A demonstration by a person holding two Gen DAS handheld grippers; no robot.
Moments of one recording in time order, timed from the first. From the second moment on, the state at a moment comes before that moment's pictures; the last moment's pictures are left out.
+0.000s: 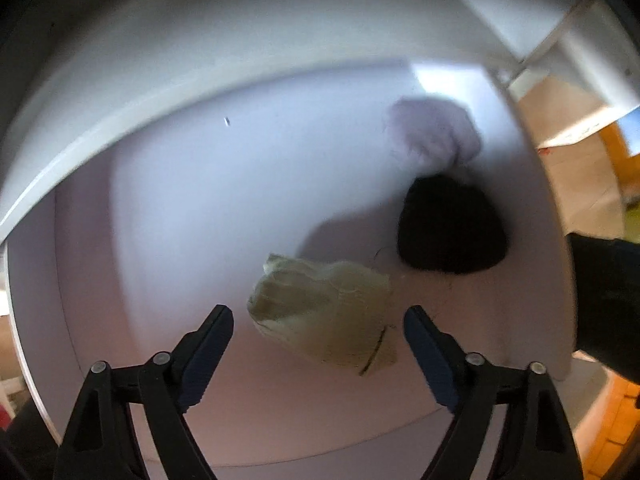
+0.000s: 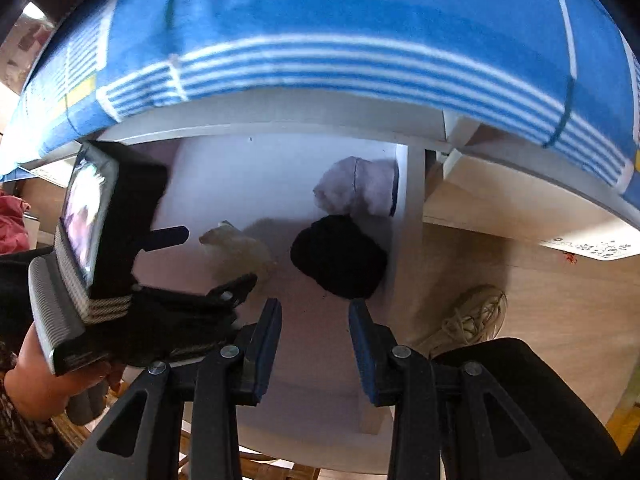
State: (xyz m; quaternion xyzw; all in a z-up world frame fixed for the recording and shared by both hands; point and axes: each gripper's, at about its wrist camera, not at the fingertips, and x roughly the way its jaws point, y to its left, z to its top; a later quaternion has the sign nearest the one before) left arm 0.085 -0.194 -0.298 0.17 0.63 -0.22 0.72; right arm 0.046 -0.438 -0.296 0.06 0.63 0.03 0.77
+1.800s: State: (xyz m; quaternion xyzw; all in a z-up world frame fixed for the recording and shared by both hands) left arm 0.125 -0.111 -0.313 0.10 0.65 -0.17 0.73; right arm 0.086 -0.382 -0.372 -0.12 0.66 0.05 0.74
